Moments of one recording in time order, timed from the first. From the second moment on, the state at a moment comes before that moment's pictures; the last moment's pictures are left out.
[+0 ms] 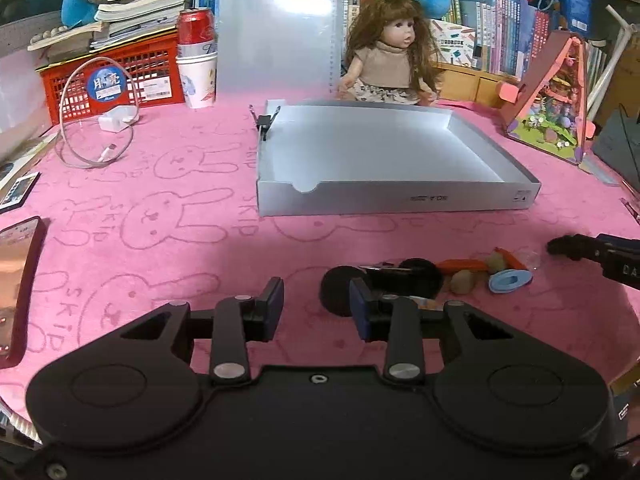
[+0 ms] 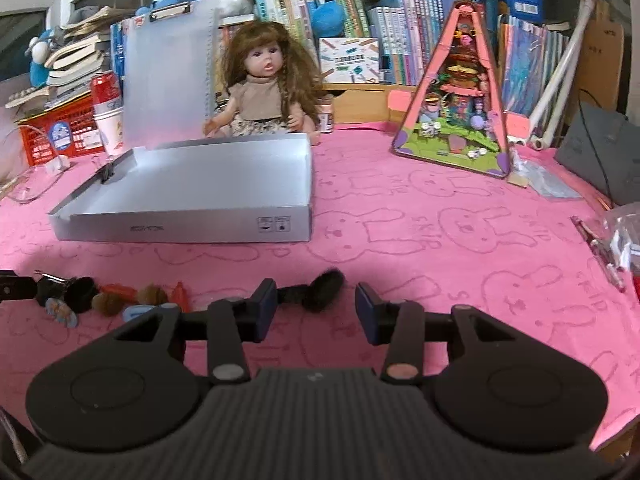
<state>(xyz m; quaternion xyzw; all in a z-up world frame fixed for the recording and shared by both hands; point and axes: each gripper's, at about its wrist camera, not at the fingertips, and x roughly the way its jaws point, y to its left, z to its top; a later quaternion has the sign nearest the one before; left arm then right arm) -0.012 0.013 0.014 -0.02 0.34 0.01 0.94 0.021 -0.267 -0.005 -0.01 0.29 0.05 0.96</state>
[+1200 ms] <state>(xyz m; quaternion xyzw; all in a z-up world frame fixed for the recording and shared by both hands) 0.010 0.003 -0.001 -0.02 0.33 0.03 0.94 0.032 -0.236 -0.022 -0.08 0.29 0.08 0.95</state>
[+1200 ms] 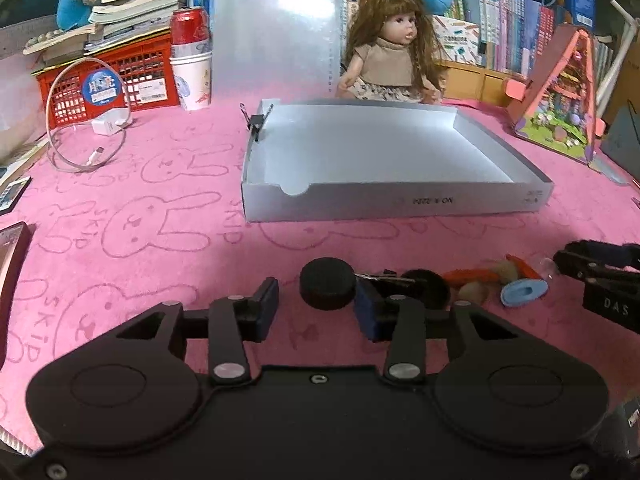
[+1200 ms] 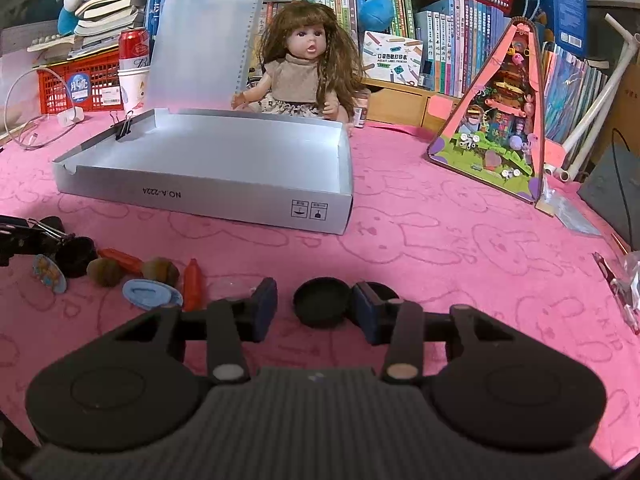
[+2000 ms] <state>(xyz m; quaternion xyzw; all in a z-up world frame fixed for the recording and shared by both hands) 0.015 0.011 0.018 -0.04 0.31 0.04 0.95 0.040 -0.237 -0.008 -0.05 0.29 0.10 0.95</state>
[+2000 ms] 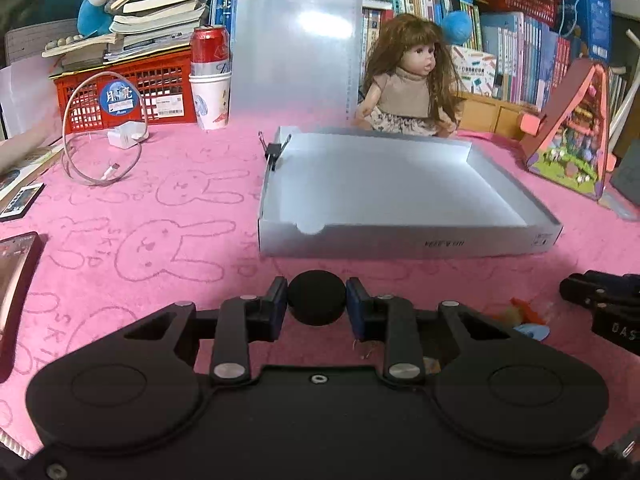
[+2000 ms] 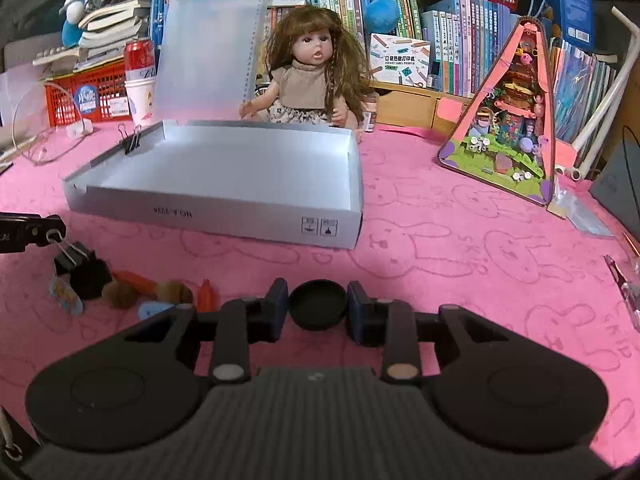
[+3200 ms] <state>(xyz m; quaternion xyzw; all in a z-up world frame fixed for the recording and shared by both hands) 0.201 0.016 0.026 -0.08 0.41 0.02 0.91 0.201 -0.214 0.014 0.07 0.41 0.14 0.90</state>
